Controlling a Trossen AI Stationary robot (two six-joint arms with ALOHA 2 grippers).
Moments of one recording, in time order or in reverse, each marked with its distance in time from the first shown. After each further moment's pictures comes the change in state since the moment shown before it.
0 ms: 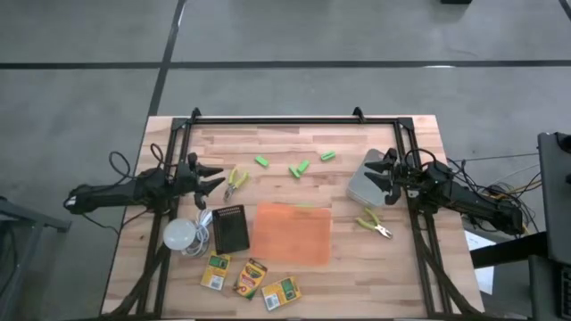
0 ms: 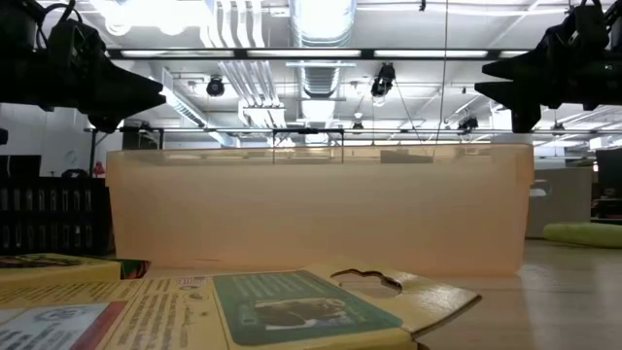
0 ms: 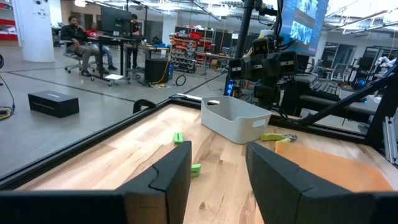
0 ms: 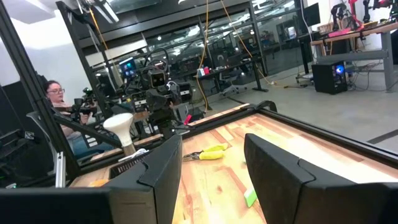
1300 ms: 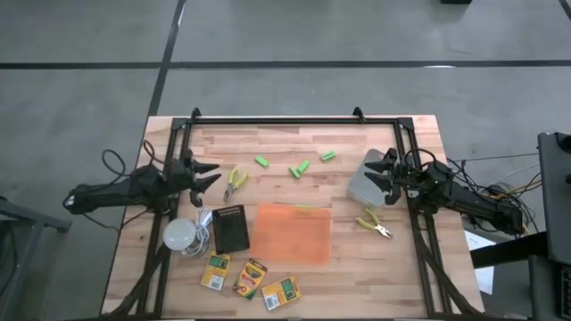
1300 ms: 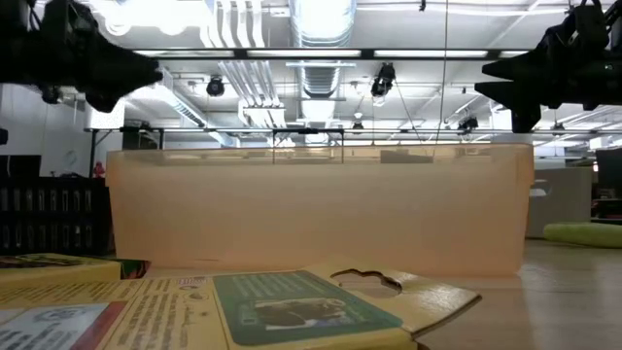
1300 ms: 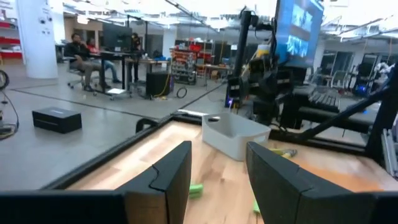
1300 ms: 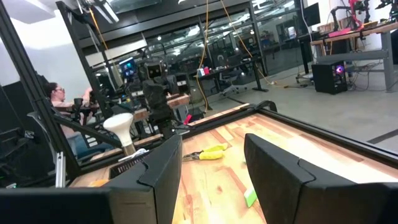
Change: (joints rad) left arm 0.001 -0.001 0.097 -0.046 -0.006 0.048; right arm 0.000 0.000 0.000 0.000 0.000 0.000
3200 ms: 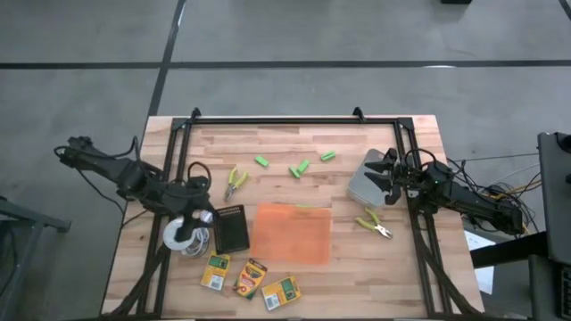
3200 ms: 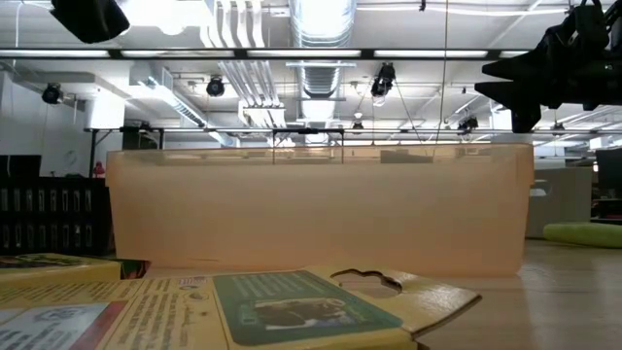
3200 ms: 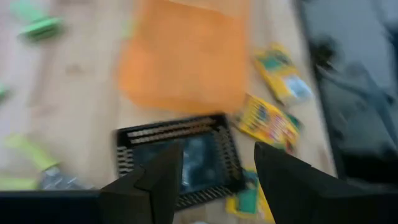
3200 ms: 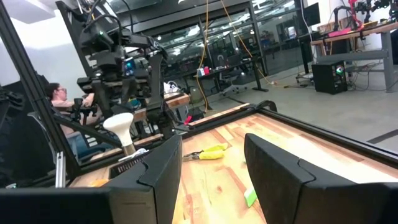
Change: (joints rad) left arm -0.481 0.780 0.819 -0.868 0.104 -0.396; right arm 0.000 0.000 0.000 0.000 0.000 0.000
